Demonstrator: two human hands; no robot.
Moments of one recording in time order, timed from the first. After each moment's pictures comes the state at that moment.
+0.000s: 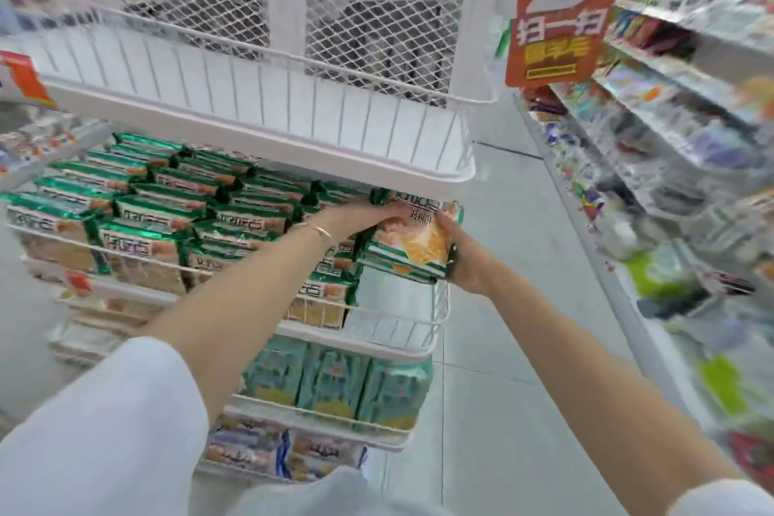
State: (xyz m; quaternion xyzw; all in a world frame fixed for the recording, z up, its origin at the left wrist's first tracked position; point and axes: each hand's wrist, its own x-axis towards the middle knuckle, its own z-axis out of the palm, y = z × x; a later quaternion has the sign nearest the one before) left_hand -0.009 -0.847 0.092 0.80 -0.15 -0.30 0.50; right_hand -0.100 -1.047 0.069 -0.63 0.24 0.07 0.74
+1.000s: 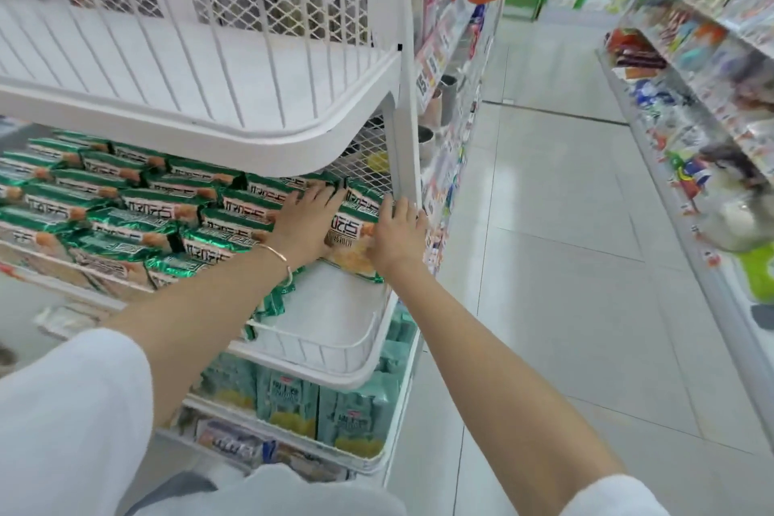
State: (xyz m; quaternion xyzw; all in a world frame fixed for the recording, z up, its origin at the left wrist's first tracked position) left_hand 0.039 -0.952 -0.017 0.97 -0.23 0.04 -0.08; right_hand -0.007 -1.106 -0.035 -0.99 0.06 -0.04 0.08
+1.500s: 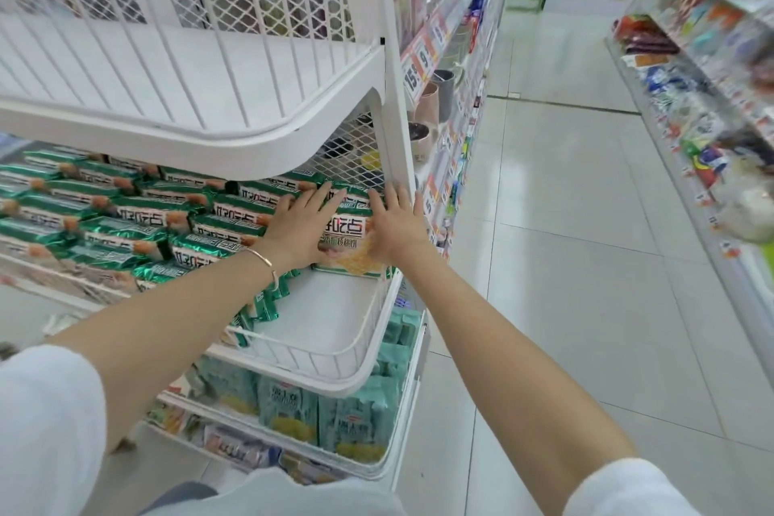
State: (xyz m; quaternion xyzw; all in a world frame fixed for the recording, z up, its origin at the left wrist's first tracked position) left_hand 0.038 -0.955 -0.017 0.97 -0.24 0.02 -0.09; right_hand 0.015 -1.132 -0.032 -1.00 -0.04 -0.02 0.05
